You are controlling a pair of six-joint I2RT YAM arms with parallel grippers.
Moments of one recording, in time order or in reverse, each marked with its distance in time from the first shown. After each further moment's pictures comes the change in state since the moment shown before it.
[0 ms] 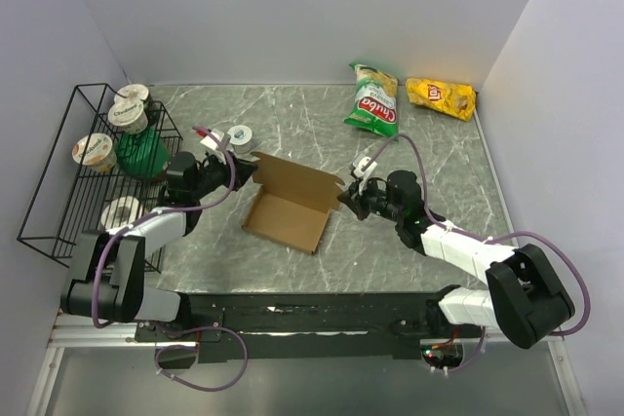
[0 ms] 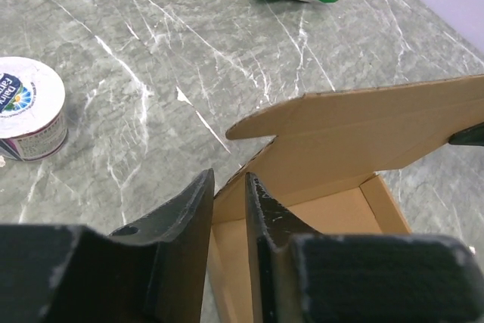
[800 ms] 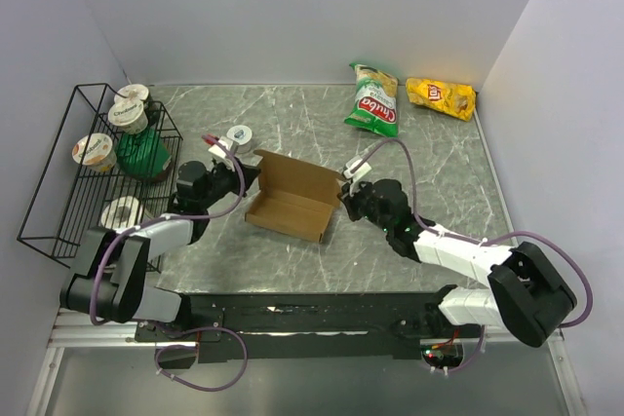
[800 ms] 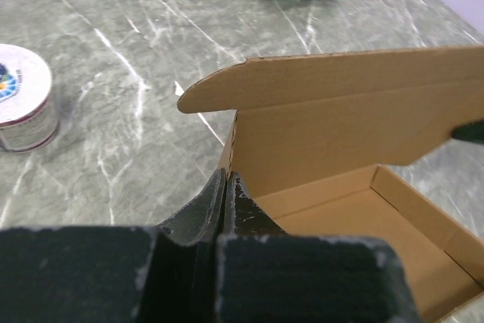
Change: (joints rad) left arm -0.088 0.013 -0.064 0.092 -0.124 -0.005; right arm 0.138 0.000 0.003 -0.004 0.334 0.070
